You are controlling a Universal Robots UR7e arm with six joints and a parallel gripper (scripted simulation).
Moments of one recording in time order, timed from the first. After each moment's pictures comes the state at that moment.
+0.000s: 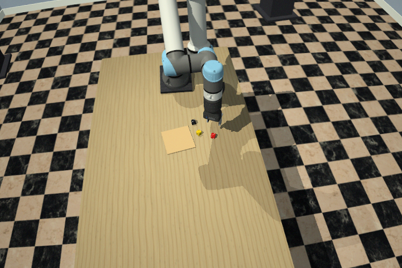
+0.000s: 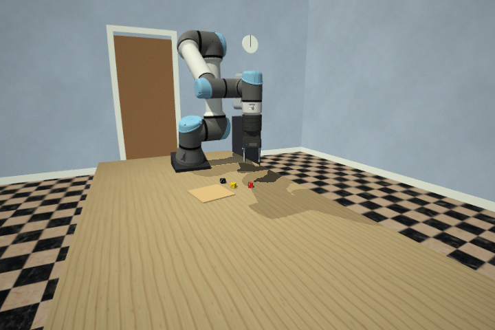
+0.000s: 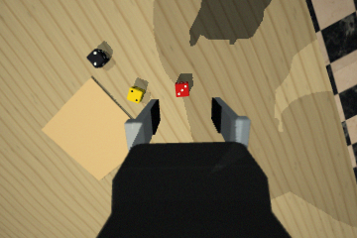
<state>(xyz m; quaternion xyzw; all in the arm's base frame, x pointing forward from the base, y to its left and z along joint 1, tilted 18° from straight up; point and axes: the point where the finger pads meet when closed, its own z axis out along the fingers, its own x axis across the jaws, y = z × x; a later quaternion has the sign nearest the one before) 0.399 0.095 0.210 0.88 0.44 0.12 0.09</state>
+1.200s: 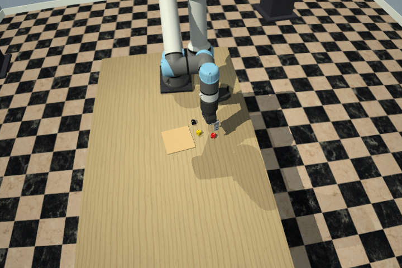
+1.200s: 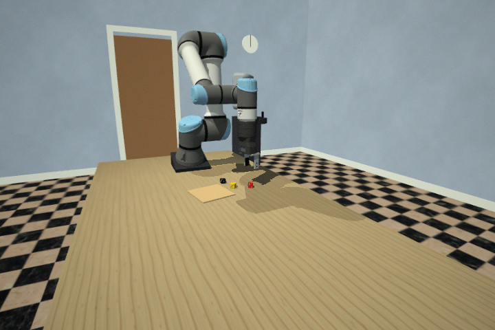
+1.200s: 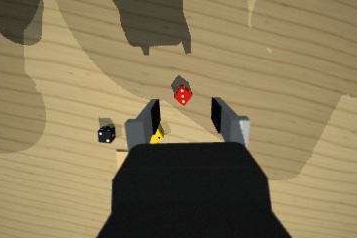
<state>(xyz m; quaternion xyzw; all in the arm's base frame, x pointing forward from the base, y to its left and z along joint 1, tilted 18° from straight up) 0.404 0.094 0.186 0.99 0.05 0.15 0.04</state>
